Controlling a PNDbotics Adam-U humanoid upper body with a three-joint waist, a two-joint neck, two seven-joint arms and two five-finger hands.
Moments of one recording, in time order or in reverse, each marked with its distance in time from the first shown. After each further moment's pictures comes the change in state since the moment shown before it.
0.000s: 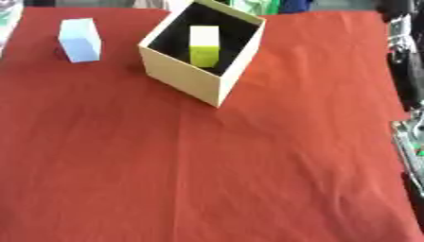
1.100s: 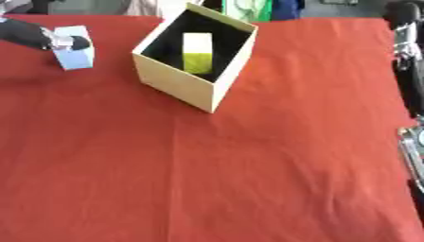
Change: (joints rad) left arm 0.039 0.081 0.099 0.204 -0.129 -0.421 -0.167; right arm -0.001 -0.008 -0.005 0.011 0.005 0.003 -0.003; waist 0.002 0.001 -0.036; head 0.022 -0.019
